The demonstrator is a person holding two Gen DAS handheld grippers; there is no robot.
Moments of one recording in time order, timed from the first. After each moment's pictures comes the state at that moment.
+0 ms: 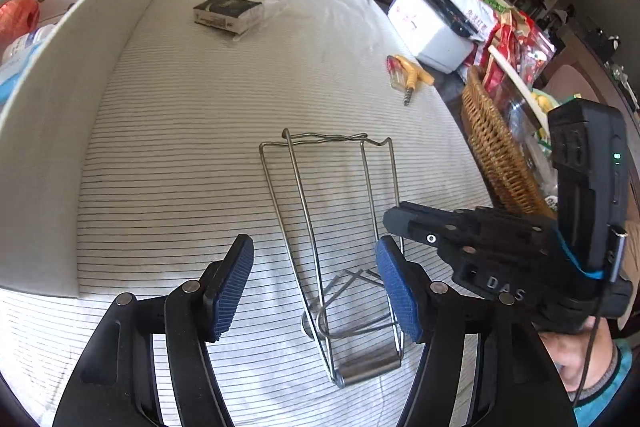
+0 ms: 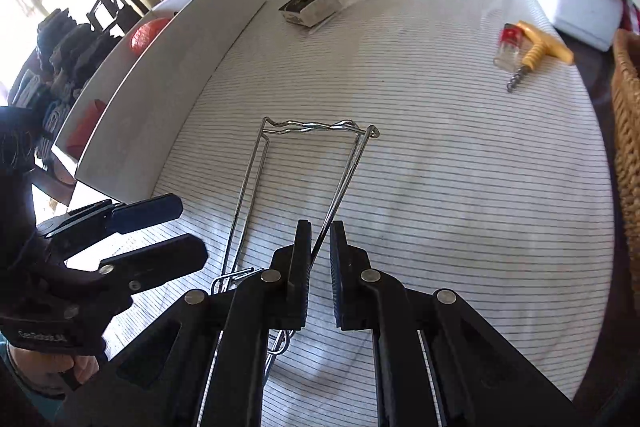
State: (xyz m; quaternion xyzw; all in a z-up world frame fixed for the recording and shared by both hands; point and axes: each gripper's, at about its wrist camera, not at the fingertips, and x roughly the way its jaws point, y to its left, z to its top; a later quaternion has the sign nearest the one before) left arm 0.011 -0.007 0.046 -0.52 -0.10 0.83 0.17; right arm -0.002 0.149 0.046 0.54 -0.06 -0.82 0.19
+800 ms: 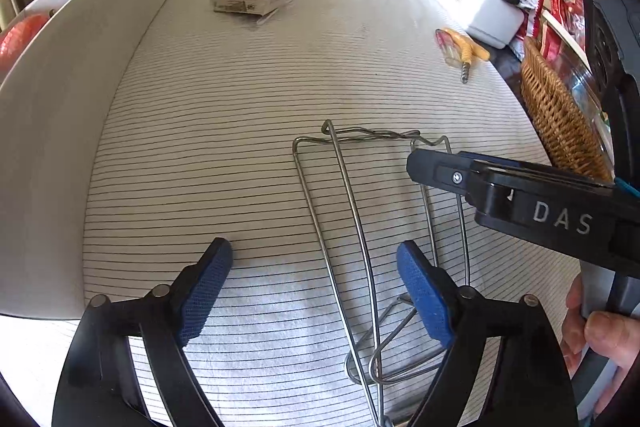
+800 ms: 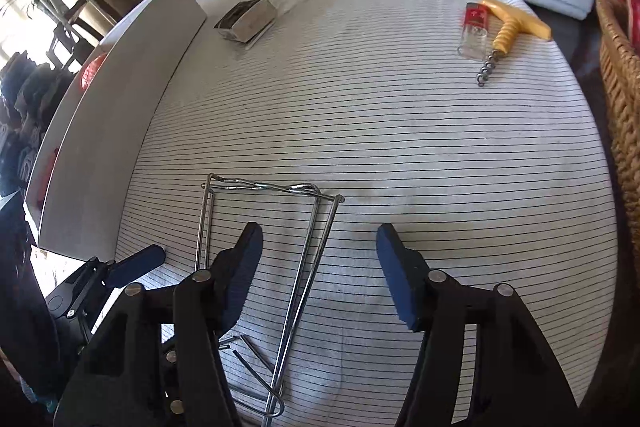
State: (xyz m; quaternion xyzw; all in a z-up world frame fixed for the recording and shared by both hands) left arm -0.005 0.011 0.020 -0.52 -0.02 0.85 0.10; right arm -0.044 0.165 0.025 0.55 -0.10 -0.82 0.12
